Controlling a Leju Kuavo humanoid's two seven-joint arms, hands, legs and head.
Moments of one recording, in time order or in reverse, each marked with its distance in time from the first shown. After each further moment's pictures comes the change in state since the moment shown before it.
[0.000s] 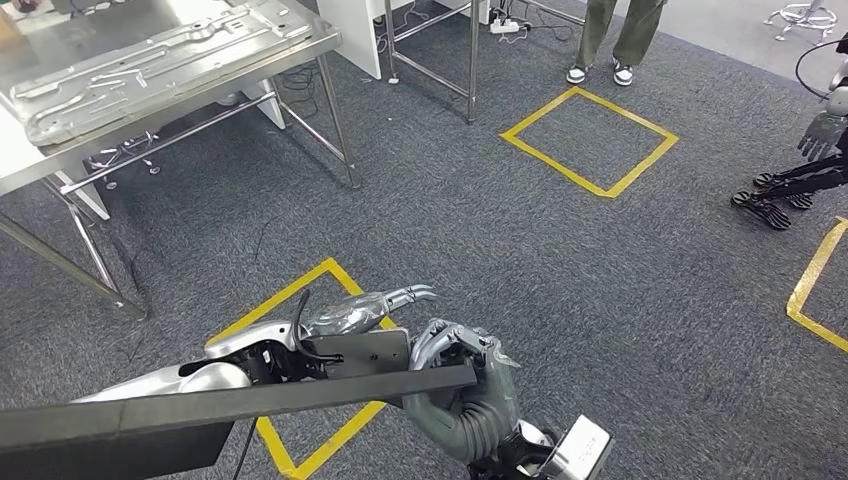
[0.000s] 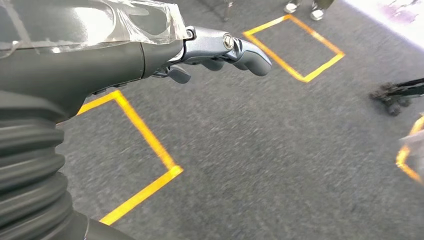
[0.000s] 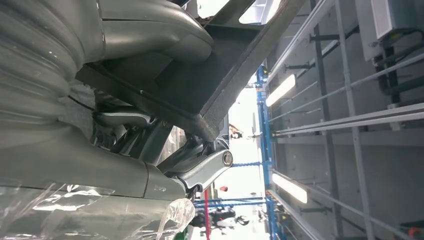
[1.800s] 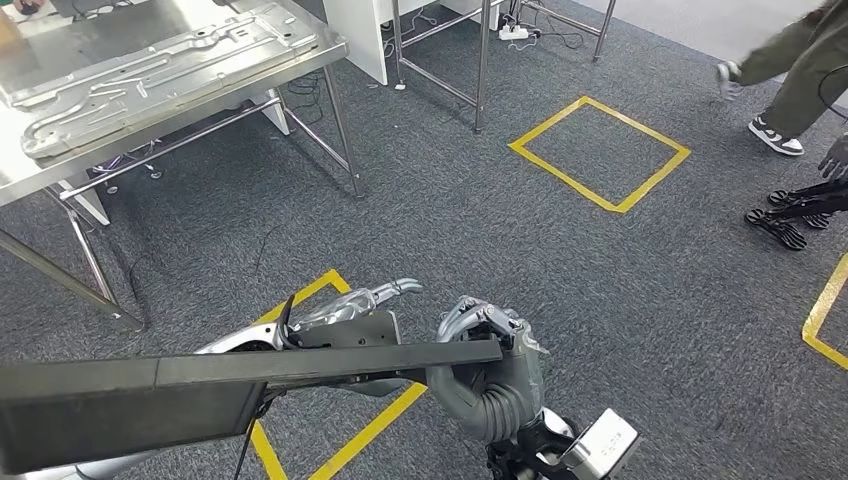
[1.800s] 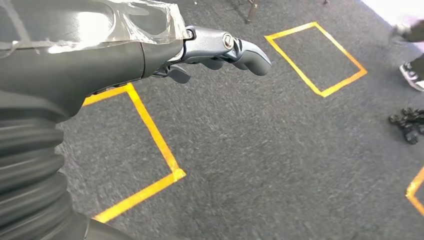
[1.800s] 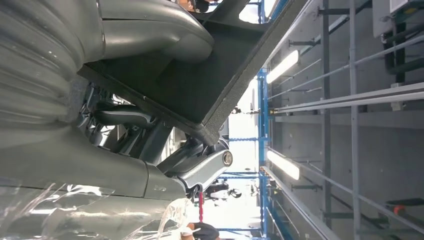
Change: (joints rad) left arm 0.008 0.028 0.006 -0.062 0.041 0.060 0.076; right arm -0.040 -0.034 -0.014 -0.056 0.059 -0.102 0.048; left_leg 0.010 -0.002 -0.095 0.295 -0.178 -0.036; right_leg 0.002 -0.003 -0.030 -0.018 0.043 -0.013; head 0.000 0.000
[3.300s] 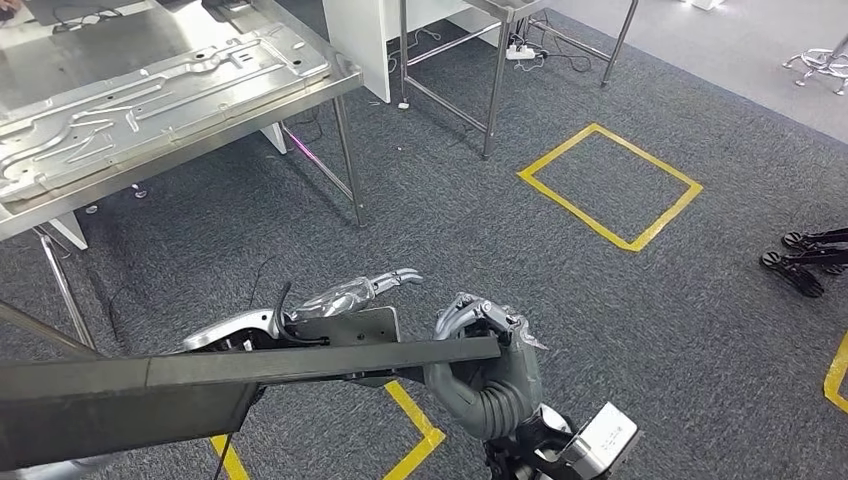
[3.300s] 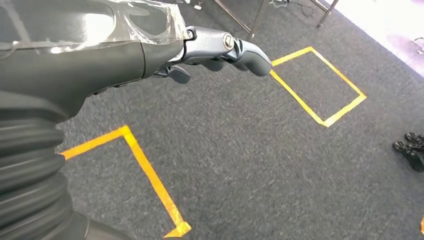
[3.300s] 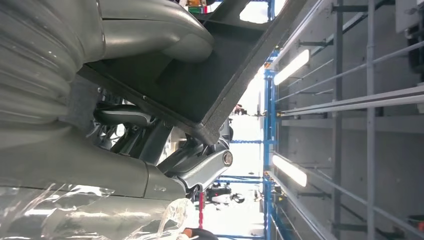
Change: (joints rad) left arm -0.057 0.002 -0.006 -0.008 -0.009 -0.055 -0.003; right arm -0.015 0.002 0.002 -0.001 -0.021 0.007 0.019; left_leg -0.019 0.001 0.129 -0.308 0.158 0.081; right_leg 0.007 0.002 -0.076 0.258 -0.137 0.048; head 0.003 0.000
